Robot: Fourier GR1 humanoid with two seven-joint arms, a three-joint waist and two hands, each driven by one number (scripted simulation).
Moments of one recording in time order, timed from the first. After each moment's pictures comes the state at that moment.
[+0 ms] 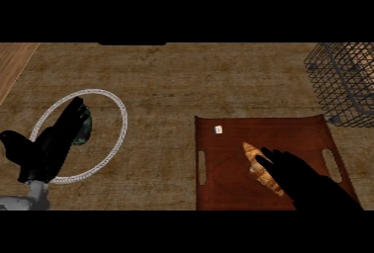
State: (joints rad) left arm -0.05 0.43 -0.13 -1.56 0.32 0.12 0.15; right arm 0.03 -0.61 0.50 -2.24 0.58 0.37 0.59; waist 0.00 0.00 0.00
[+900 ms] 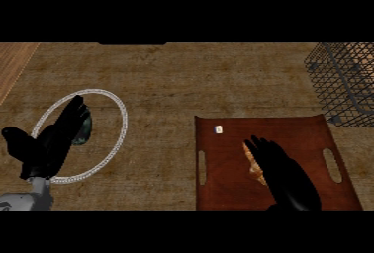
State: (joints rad) left arm -0.07 0.35 -0.05 -1.54 0.25 0.04 0.18; right arm 0.00 -0.40 0.53 -1.81 0.90 0.21 0.47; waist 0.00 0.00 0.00
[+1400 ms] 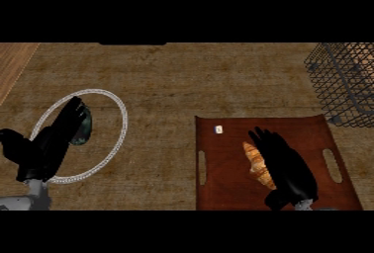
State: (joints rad) left arm -0.05 0.32 0.00 -1.56 0.21 0.00 0.20; right arm -0.03 -0.35 0.45 -1.67 0.99 0.17 0.36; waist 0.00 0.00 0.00
